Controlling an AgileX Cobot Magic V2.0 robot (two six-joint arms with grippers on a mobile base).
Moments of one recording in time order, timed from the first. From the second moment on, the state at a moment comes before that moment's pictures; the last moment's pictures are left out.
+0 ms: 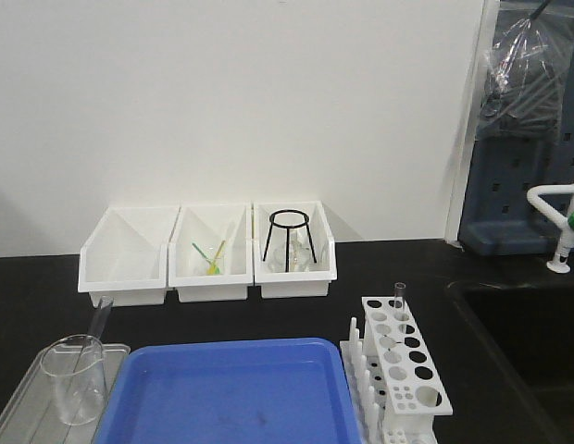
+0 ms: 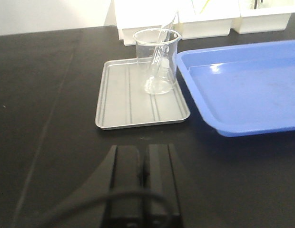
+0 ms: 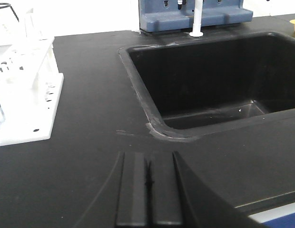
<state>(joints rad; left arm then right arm) 0.03 -0.01 0.03 0.09 0.33 -0.03 -0.12 -0.01 0.03 -0.15 0.32 0.15</state>
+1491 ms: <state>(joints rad) 0.03 0.38 -0.56 -0.02 -0.34 -0.26 -0.12 0.31 -0.39 0.08 -0.27 0.42</state>
